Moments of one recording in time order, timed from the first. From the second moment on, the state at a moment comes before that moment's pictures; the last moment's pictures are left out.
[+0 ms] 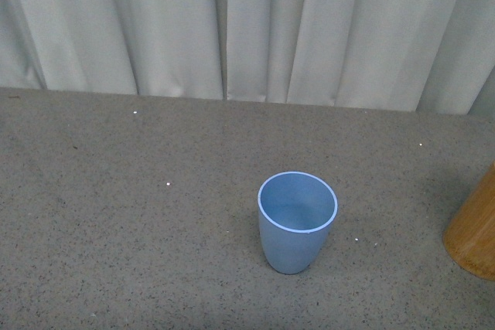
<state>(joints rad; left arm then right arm) 0.00 0.00 0.02 0.00 0.00 -0.01 -0.14 1.73 0.73 0.46 0.22 0.14</state>
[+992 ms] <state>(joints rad) 0.00 0.00 0.02 0.00 0.00 -0.01 -0.06 1.87 0.75 0.59 0.29 0.16</state>
